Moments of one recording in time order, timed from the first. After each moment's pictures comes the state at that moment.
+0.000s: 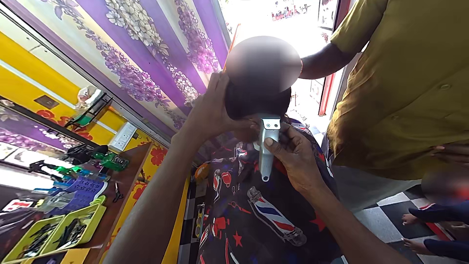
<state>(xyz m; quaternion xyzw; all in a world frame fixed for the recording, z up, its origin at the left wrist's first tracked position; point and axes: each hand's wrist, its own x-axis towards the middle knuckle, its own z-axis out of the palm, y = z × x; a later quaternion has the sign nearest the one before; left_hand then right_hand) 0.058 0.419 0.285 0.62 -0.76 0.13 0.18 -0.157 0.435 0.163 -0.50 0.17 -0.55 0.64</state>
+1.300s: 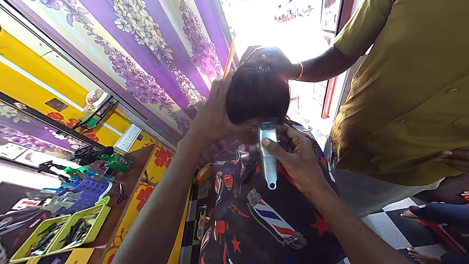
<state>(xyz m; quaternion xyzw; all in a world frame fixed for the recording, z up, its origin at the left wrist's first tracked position) 0.064 0.417 0.273 0.61 -0.75 0.15 0.20 -0.158 0.428 0.175 -0.55 0.21 -0.52 0.62</state>
